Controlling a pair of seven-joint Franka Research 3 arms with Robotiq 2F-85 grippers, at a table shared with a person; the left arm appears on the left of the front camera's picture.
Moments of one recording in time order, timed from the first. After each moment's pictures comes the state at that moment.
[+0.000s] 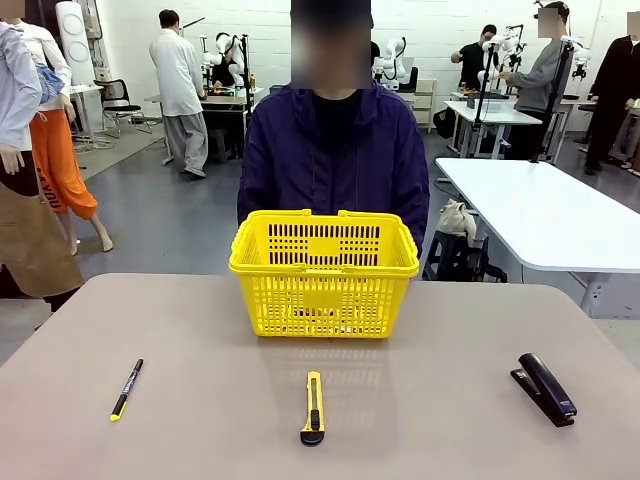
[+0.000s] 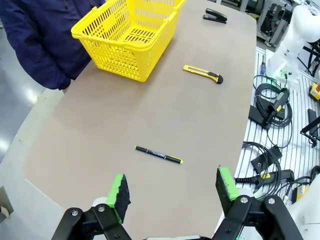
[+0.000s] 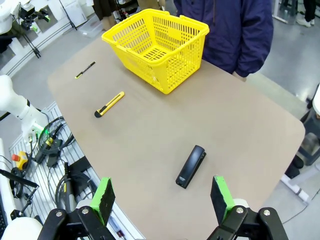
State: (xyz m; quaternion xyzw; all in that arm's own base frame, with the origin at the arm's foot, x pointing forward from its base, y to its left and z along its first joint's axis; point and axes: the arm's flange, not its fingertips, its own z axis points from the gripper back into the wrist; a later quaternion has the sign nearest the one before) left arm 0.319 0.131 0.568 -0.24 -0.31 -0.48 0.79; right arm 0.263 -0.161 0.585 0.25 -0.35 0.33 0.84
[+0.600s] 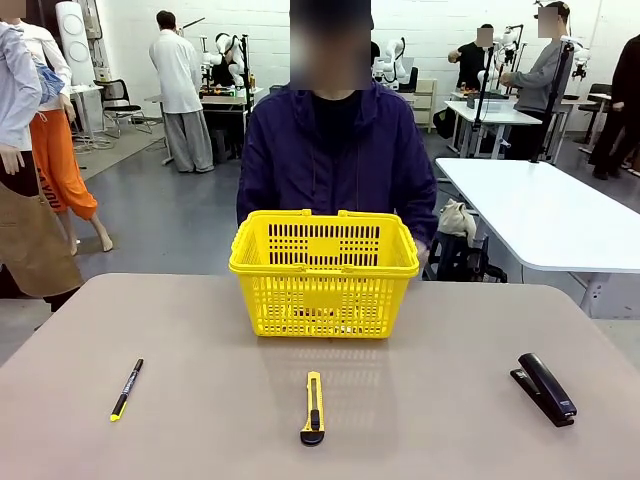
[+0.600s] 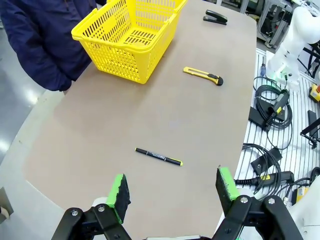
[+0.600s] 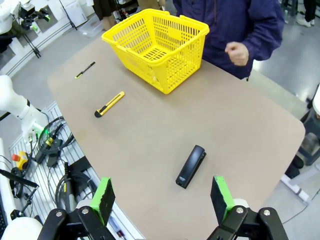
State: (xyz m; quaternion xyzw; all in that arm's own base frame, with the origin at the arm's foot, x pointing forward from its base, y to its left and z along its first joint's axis) left arm 0.319 0.129 0.569 -0.24 -0.31 -0.48 0.78; right arm 0.263 -0.161 0.585 0.25 -0.35 0.33 0.84
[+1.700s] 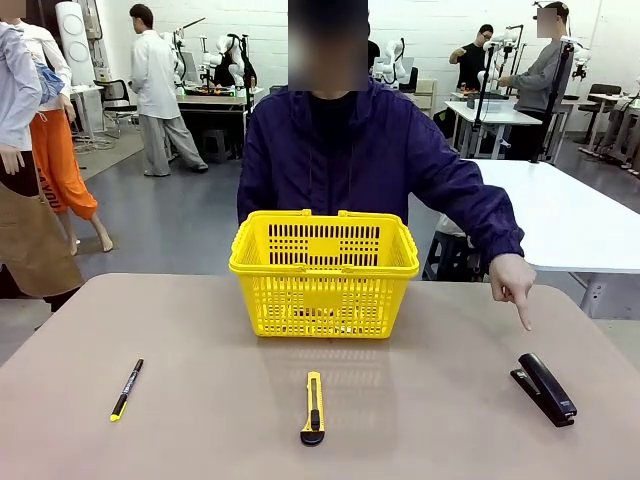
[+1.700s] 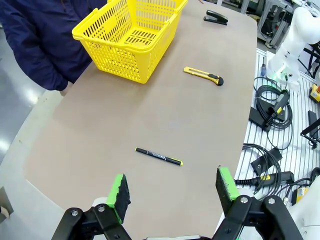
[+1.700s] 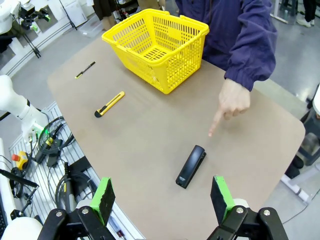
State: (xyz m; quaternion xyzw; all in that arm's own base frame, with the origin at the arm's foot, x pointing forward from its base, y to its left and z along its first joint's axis) left arm 0.319 0.129 0.569 -0.24 -0.31 -0.48 0.78; right arm 0.263 -0.161 0.585 0.25 -0.35 0.33 0.84
